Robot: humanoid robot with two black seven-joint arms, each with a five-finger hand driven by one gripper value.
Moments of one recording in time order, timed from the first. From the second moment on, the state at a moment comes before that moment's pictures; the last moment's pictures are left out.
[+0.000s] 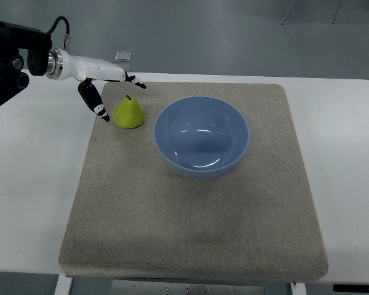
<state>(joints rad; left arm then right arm) -1.22 0.60 -0.26 -0.93 1.69 -0.46 -0.40 0.03 0.00 -0.10 0.17 -0.04 -0.09 0.01</state>
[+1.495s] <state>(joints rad) -1.17 0.49 -0.21 -0.82 1.71 -0.35 -0.40 0.03 0.00 -0.10 0.17 -0.04 -0.09 0.01</state>
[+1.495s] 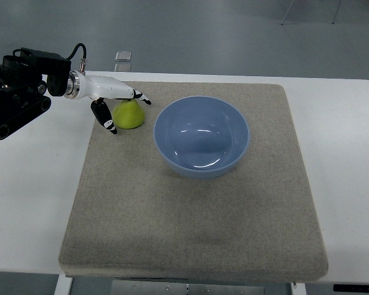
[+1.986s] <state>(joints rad) -1.15 0.44 -0.21 -0.75 1.71 -0.30 -0.40 0.03 0.00 -0.10 0.17 -0.04 -0.09 0.01</state>
